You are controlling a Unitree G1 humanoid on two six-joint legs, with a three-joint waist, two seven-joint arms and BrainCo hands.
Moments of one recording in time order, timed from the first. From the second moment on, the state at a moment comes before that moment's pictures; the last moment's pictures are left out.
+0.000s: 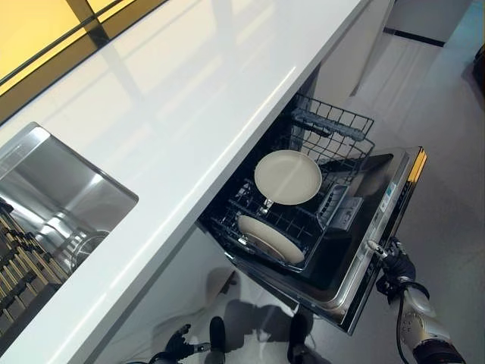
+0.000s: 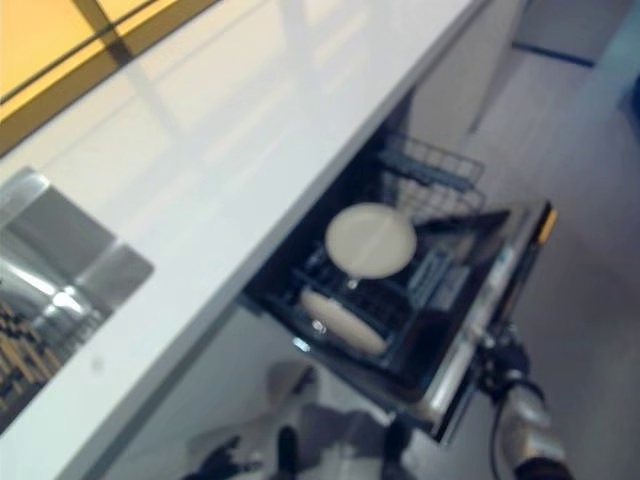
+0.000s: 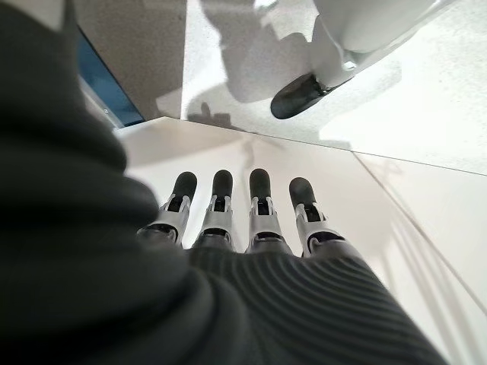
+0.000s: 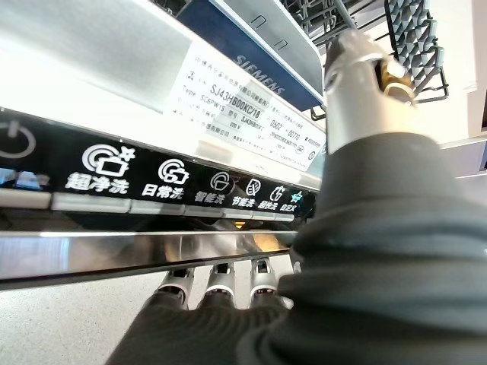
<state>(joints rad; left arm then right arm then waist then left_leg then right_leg) -0.24 0.28 -0.41 1.07 -0.09 -0.14 0.15 -0.37 -0.51 -0.04 0.68 0.81 -0.13 -0.09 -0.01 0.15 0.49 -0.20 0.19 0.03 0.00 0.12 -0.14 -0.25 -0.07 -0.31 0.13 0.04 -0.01</state>
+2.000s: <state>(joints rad) -0.08 0.36 -0.29 1.09 -0.05 -0.12 0.09 -0.46 -0.33 0.13 0.58 0.77 -0.10 0.01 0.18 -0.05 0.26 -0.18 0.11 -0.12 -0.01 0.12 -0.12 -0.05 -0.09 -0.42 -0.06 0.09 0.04</state>
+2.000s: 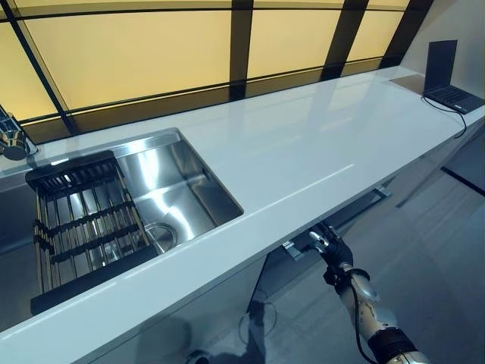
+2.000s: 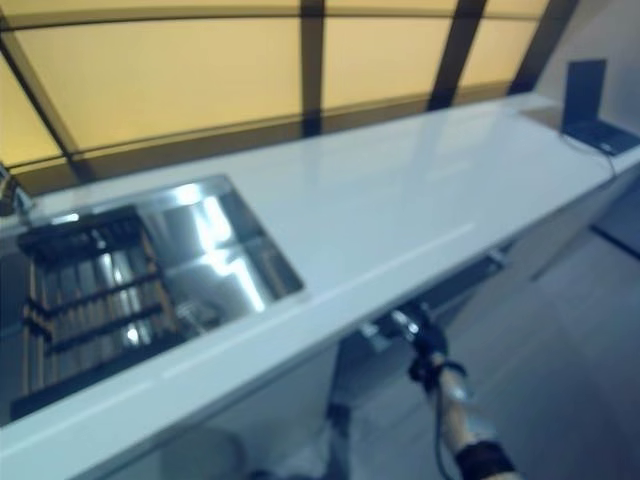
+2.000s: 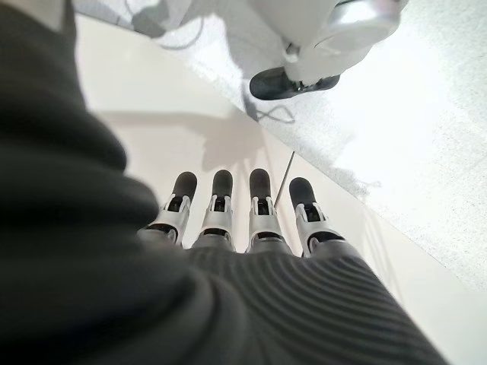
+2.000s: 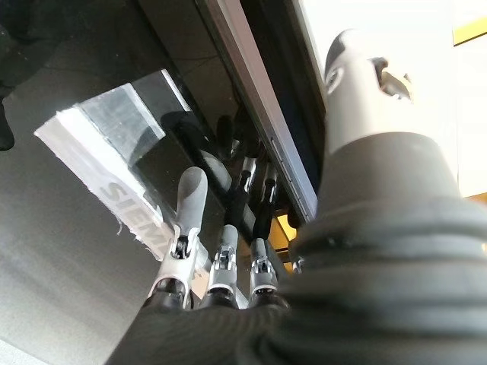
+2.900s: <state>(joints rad) -0.01 0.37 -0.20 1.10 -0.05 -0.12 0.09 -0.24 -0.36 0.13 0.55 0.25 -0.11 -0.13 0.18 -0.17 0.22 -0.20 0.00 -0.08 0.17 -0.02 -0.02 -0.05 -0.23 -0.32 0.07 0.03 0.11</state>
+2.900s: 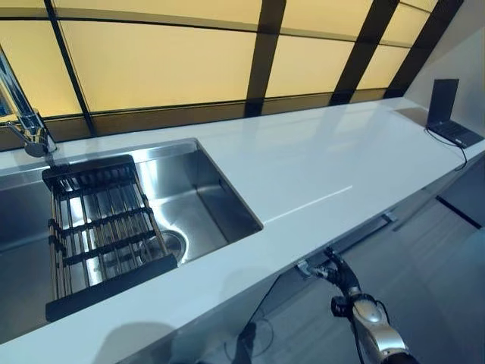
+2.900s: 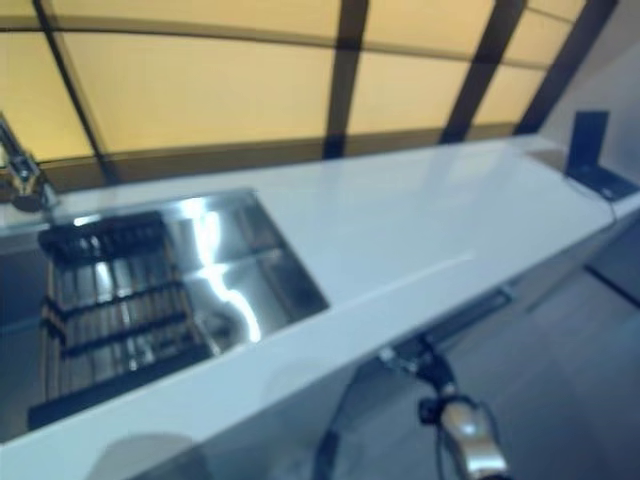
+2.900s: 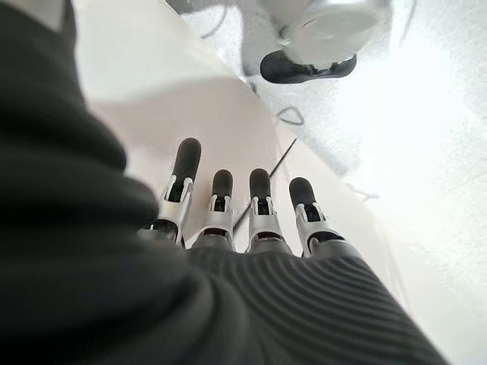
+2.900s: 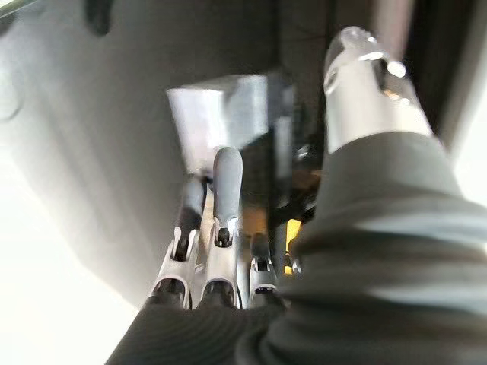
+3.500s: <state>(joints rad) 0.09 0.38 -0.17 1.12 -0.06 -0.08 0.04 0.01 -0.38 -0.06 0.81 0.13 -0.11 -0.26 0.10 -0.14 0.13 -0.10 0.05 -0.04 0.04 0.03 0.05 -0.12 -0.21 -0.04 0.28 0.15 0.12</state>
